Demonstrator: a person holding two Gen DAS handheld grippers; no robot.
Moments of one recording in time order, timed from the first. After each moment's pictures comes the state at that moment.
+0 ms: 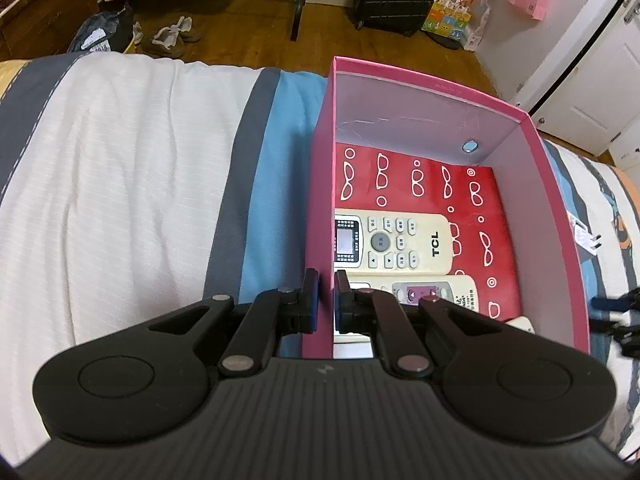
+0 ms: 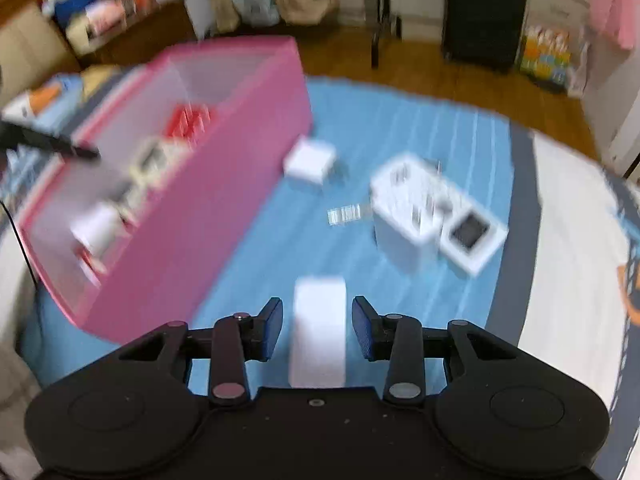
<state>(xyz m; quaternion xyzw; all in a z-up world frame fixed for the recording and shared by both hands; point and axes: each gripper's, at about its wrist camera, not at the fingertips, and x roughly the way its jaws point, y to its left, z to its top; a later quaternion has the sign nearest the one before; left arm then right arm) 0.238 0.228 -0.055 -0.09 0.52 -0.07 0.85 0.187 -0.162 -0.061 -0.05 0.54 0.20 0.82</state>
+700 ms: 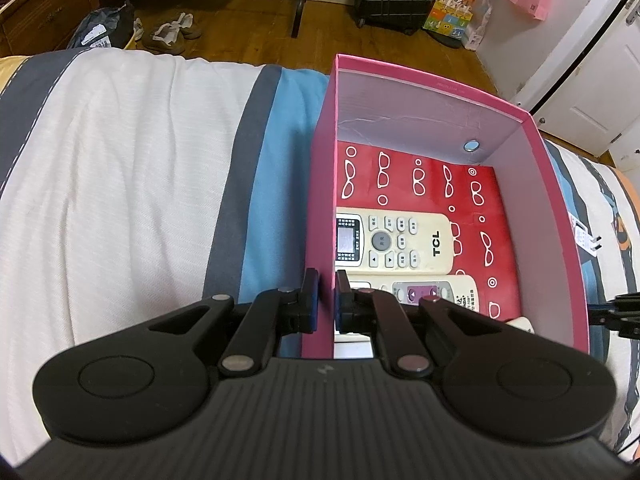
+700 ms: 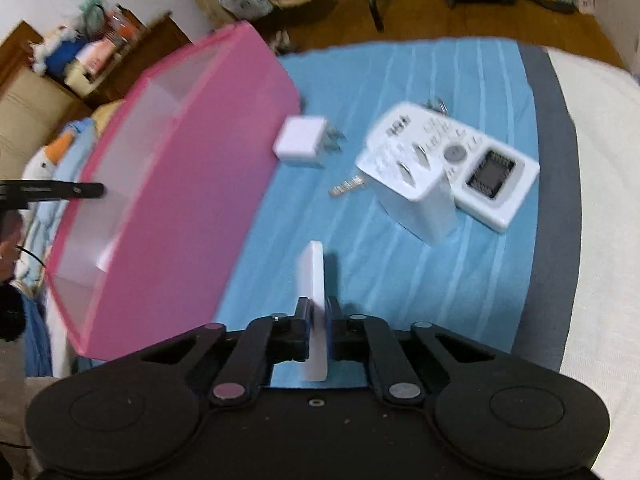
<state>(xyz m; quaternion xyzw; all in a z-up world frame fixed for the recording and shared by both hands) 0.239 0.230 -0.058 -0.09 0.52 -0.07 0.84 0.198 -0.186 -0.070 0.08 0.54 0.23 0.80</state>
